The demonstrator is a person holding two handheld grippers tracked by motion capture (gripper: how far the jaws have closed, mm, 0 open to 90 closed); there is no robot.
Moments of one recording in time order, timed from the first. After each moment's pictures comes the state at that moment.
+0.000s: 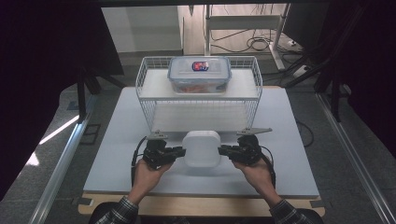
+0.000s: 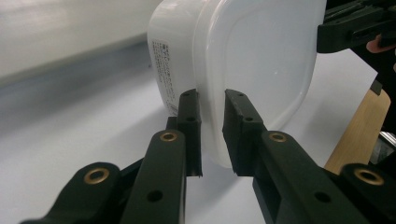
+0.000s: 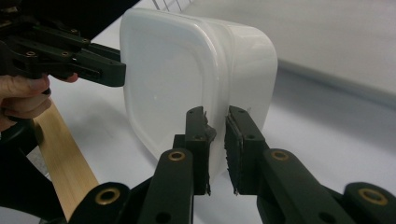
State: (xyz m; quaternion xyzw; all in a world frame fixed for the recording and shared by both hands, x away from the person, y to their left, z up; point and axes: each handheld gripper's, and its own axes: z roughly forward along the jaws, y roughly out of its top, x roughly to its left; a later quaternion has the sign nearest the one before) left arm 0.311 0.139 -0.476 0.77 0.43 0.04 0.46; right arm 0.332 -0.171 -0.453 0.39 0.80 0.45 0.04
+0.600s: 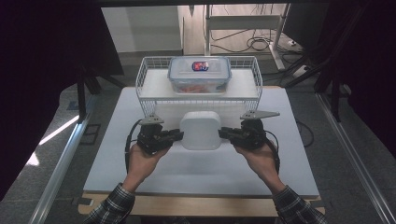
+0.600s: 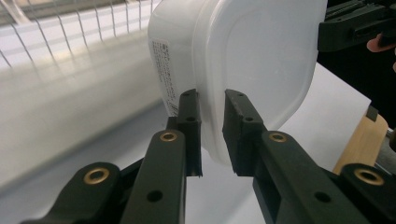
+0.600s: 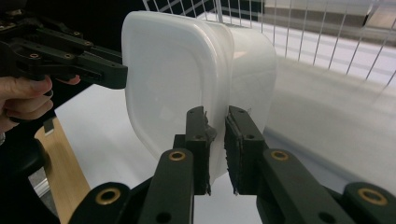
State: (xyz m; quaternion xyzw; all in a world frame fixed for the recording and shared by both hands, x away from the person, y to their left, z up) left arm 0.318 0.144 -0.409 0.77 0.40 0.10 0.48; right arm 0.341 -0.167 -0.391 0.35 0.79 0.49 0.09
